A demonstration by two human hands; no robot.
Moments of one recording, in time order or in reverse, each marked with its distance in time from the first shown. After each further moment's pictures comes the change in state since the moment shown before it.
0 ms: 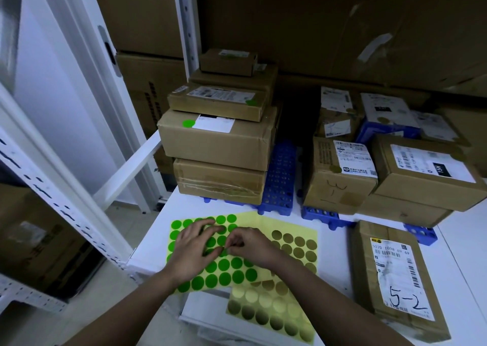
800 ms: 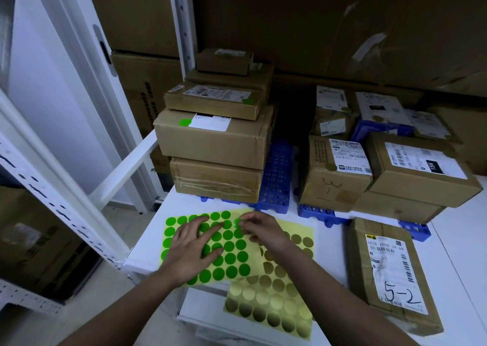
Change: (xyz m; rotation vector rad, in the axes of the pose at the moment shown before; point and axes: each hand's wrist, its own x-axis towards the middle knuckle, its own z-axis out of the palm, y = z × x) left_hand -0.005 0.005 -0.007 0.178 -0.082 -0.011; right_hand -0.010 -0.010 -0.023 0.623 0.255 0.257
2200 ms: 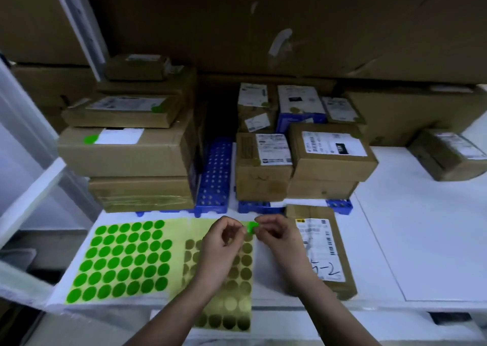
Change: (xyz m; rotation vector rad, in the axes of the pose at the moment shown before) left_hand 0.018 0.207 -0.035 -1.107 0.138 -0.083; right_hand -0.098 0.010 -0.109 0.142 0.420 -0.214
